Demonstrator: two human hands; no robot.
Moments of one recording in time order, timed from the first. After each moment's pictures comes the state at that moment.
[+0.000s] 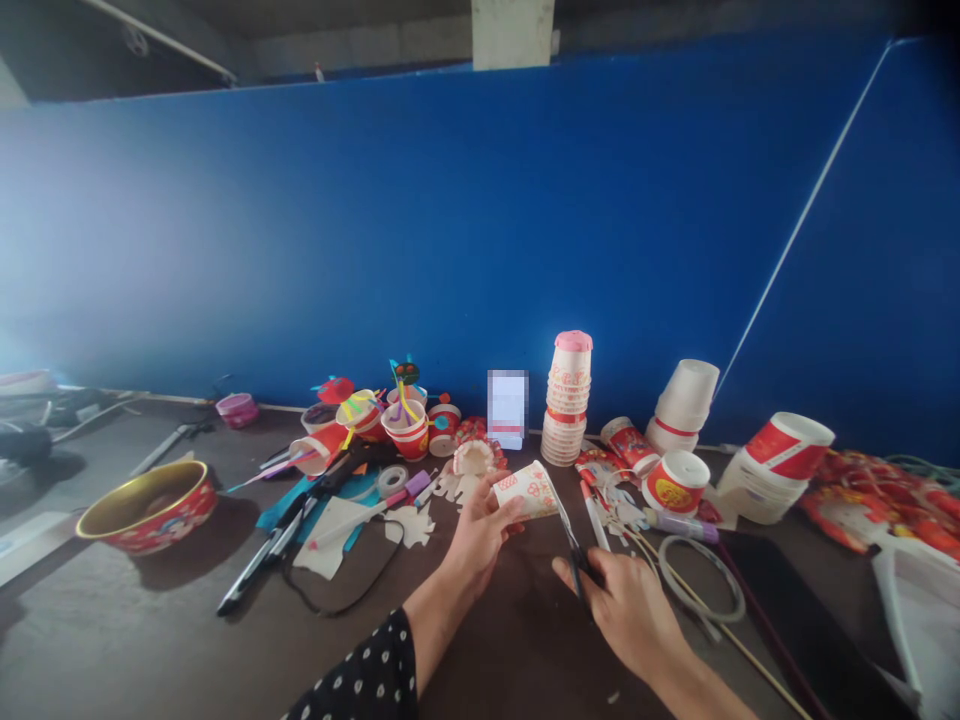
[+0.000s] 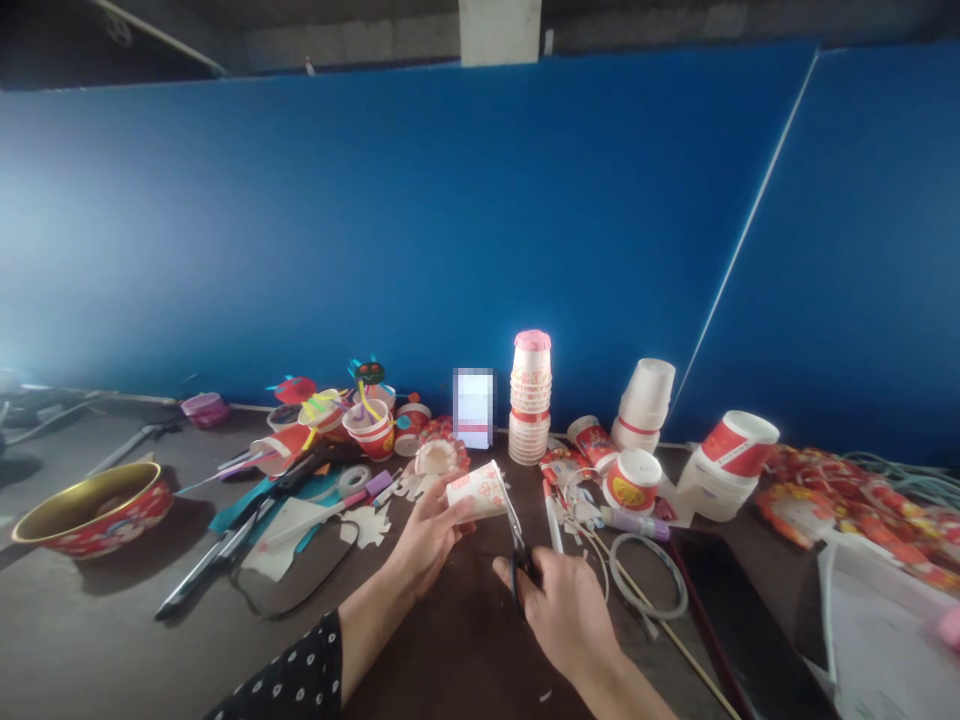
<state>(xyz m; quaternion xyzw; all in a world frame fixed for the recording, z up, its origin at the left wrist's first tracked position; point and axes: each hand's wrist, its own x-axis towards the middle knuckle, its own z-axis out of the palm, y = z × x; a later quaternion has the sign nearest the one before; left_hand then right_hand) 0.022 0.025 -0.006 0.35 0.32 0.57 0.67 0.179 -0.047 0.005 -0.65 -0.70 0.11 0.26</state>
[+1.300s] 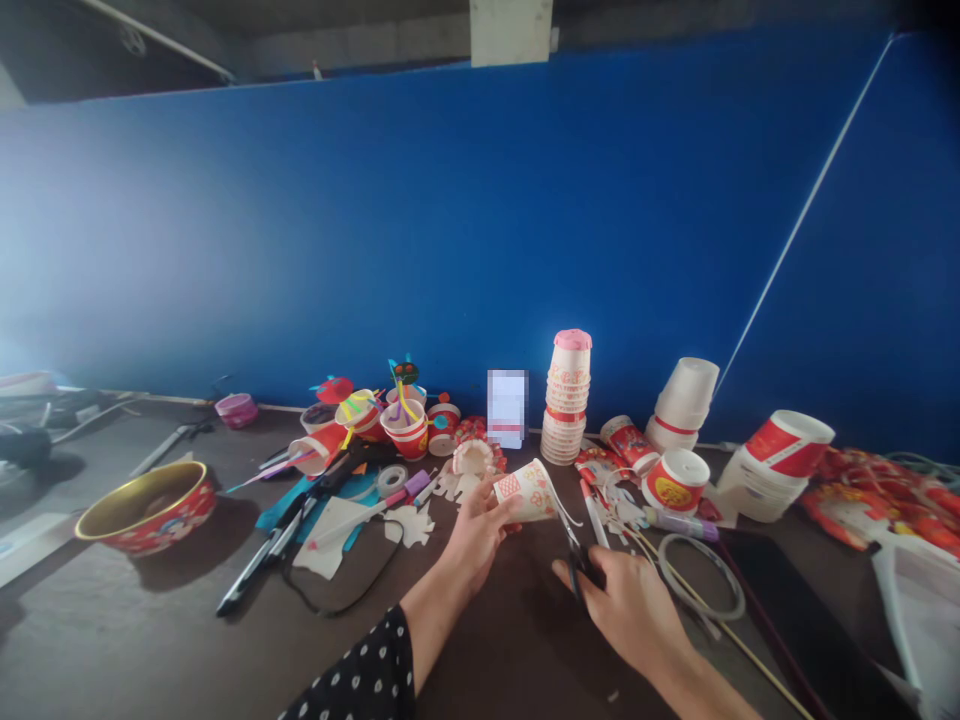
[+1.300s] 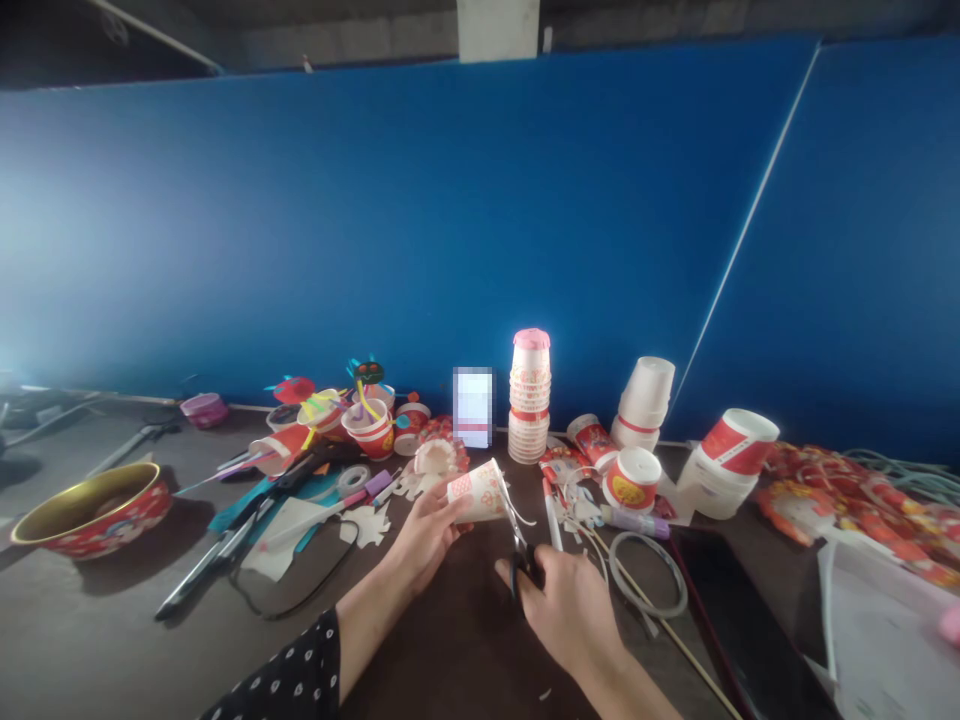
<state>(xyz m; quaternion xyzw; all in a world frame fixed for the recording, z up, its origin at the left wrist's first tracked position) 0.018 0.028 -0.009 0.36 0.32 0.55 0.68 0.182 -0.047 0.000 -0.67 -0.70 0.08 0.23</state>
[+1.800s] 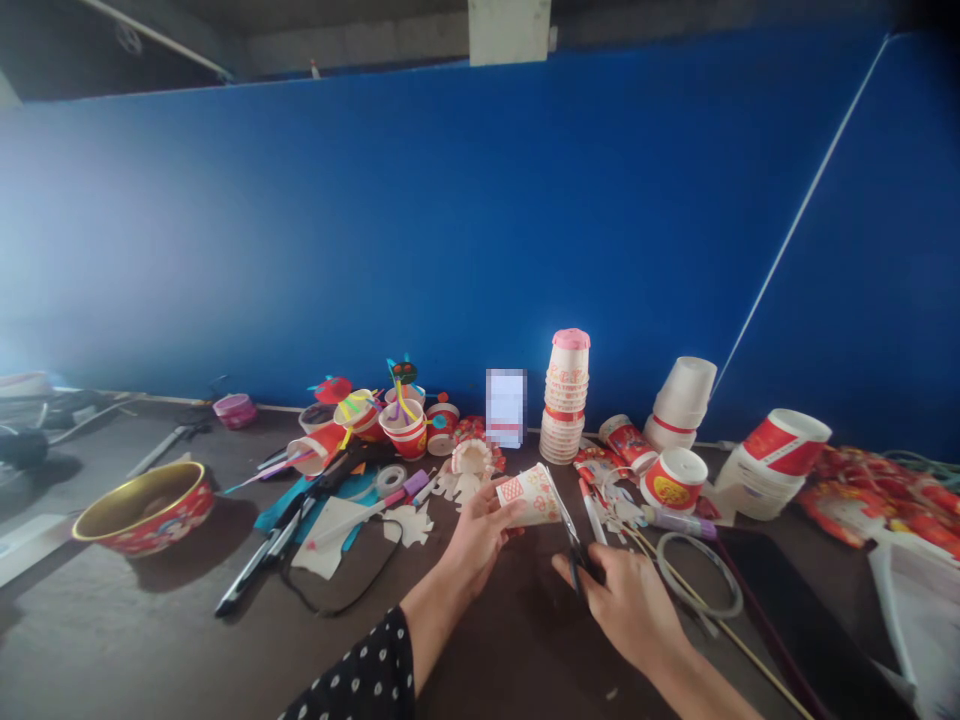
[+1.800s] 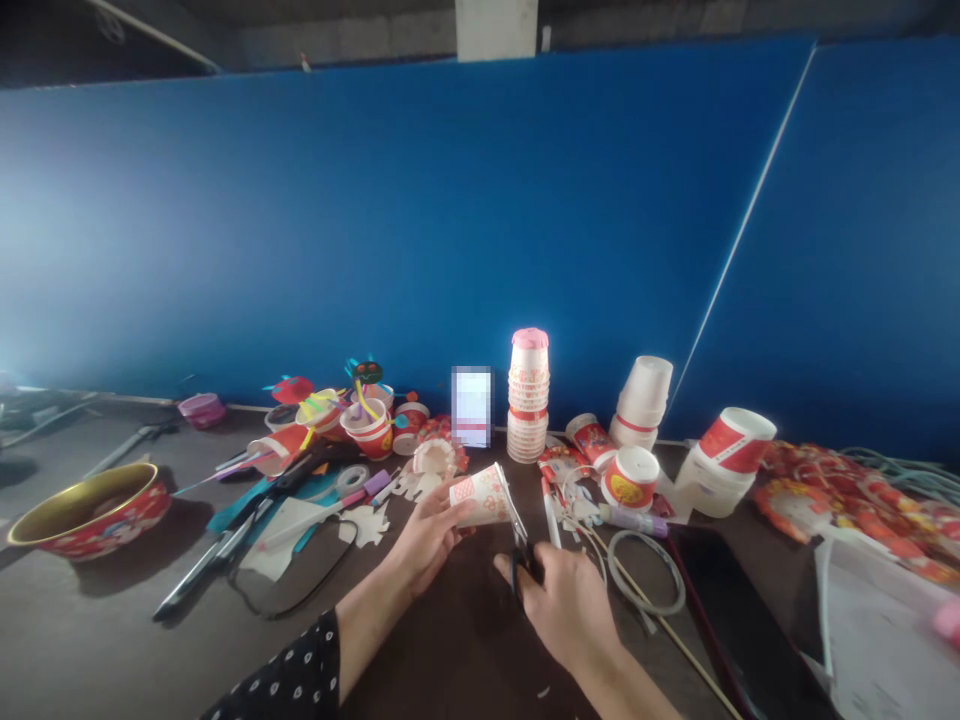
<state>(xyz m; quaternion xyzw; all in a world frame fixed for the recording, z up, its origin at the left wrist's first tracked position) 0.020 0.026 -0.009 0.36 0.33 0.54 0.69 0.183 -0.045 0.003 -0.67 -0.70 0.10 0.24</state>
